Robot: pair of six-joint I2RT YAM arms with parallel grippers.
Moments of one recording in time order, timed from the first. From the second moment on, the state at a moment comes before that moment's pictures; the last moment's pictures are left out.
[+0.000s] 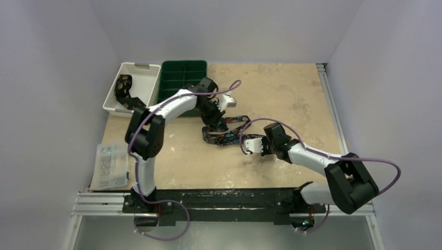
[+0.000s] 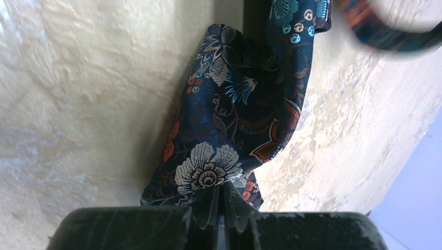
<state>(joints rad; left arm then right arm) -0.56 2.08 1.61 -0.81 0.49 0.48 0.51 1.31 0.49 -0.15 0.11 -1.21</state>
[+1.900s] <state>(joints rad) -0.30 1.65 1.06 -0.77 0.20 0.73 0.50 1.34 0.84 -0.53 -0.18 -1.07</state>
